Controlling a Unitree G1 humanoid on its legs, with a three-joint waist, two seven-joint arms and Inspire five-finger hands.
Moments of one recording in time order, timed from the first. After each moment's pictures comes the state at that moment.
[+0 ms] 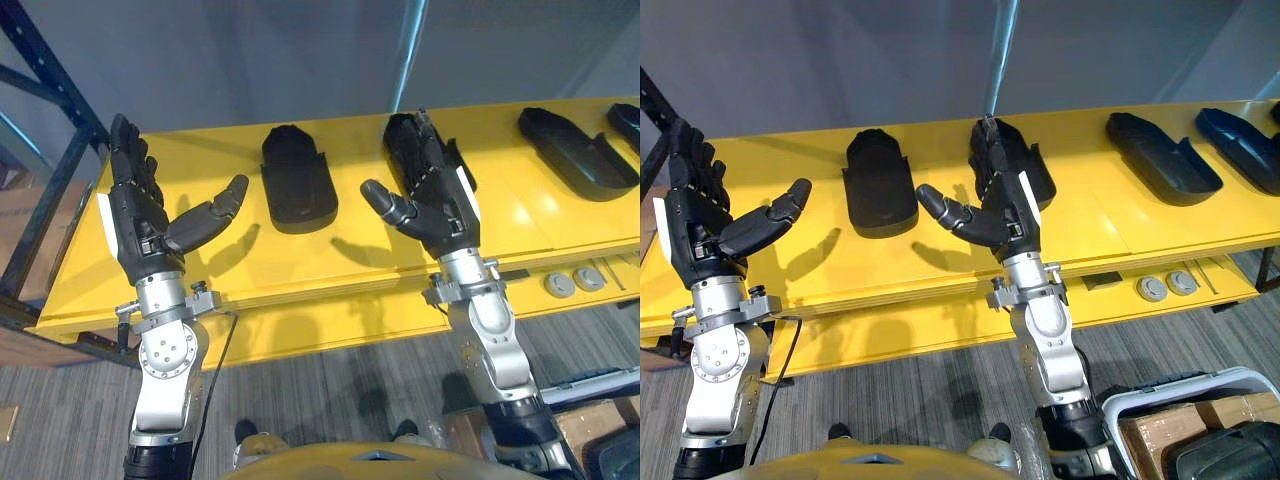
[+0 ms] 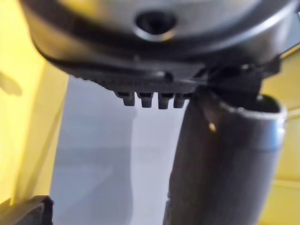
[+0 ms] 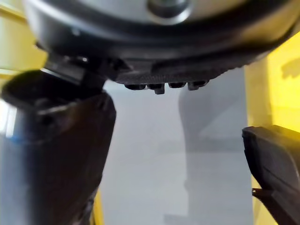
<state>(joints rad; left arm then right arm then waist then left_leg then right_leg) 0.13 0.17 0.08 -0.40 -0.12 -0.22 0.38 -0.14 -0.23 0.12 -0.12 0.32 -0.23 0.06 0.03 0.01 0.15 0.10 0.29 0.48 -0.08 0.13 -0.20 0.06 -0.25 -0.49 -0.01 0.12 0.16</state>
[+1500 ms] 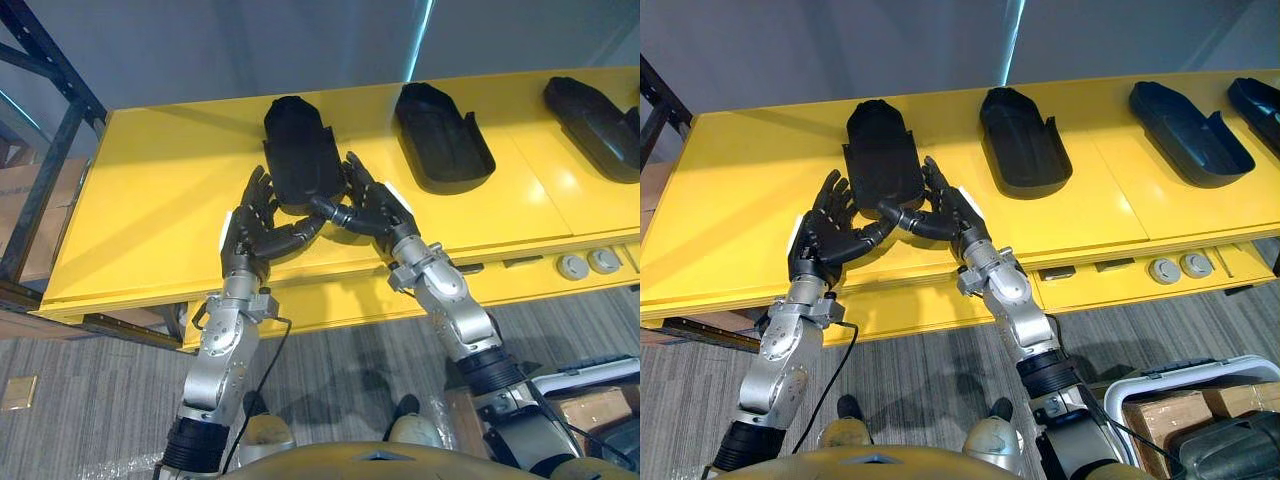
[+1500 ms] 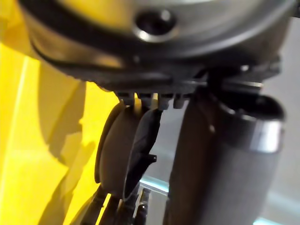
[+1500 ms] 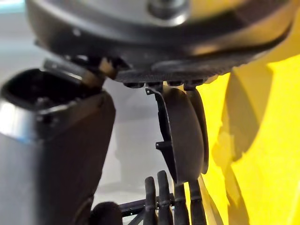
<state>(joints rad) 0.04 0.12 -0.14 -0.20 -0.40 -0.04 0.13 -0.33 -0.22 0.25 0.15 0.32 -0.01 0.17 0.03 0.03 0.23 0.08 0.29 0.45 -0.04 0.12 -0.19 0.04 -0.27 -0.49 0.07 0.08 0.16</state>
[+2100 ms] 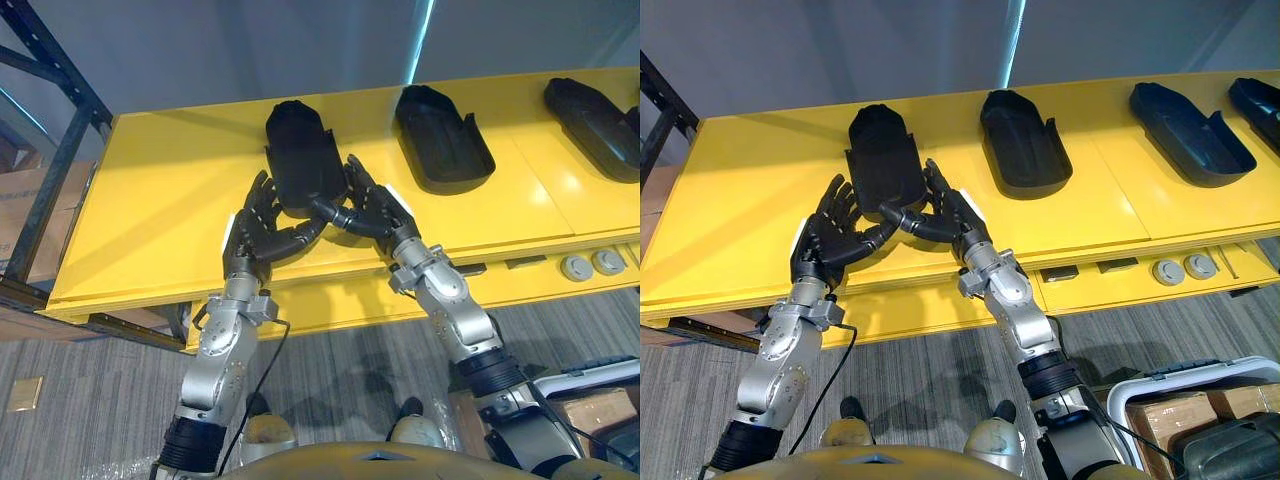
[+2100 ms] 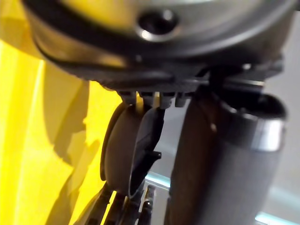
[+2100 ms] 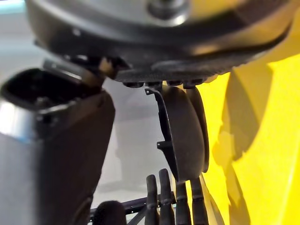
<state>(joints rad) 0.04 0.14 -0.15 -0.18 -0.42 -0.02 0.12 -0.32 -0.22 0.25 0.15 0.32 -0.01 0.17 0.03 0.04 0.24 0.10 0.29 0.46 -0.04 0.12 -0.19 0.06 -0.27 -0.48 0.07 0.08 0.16</state>
